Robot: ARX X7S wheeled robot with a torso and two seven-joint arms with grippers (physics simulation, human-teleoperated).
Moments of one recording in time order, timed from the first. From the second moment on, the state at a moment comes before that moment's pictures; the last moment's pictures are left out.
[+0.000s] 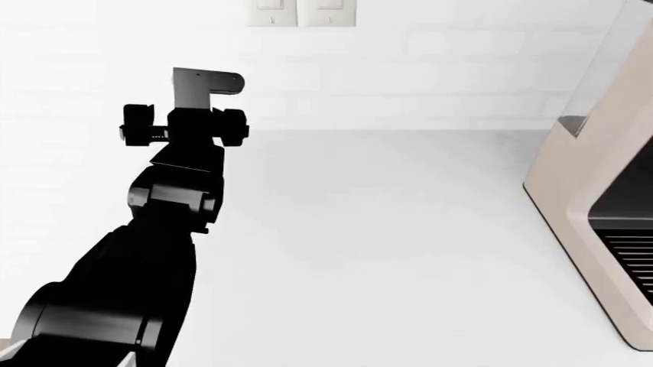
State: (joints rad) left arm -1.35 -0.02 0.20 -1.31 0.00 -0.20 -0.39; right arm 2.33 0.30 -0.47 0.14 1.51 1.27 1.11
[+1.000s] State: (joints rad) left arm -1.35 -0.02 0.22 -1.31 0.00 -0.19 -0.40; right arm 2.28 0.30 -0.35 -0.04 1.57 1.38 1.11
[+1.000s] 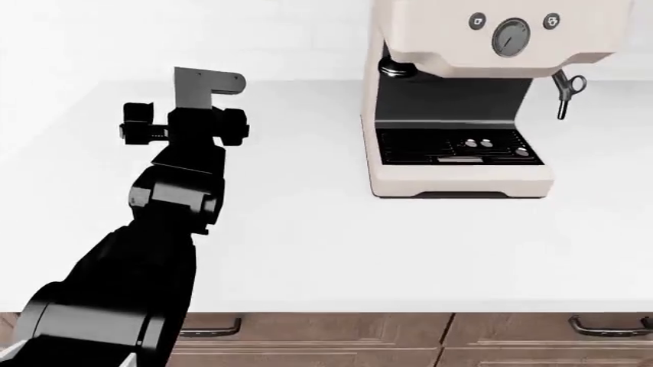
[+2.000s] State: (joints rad) left arm -1.35 -0.02 0.24 -1.31 0.00 -0.18 -0.40; right arm 1.82 0.70 -0.32 -0.45 2.06 1.18 1.48
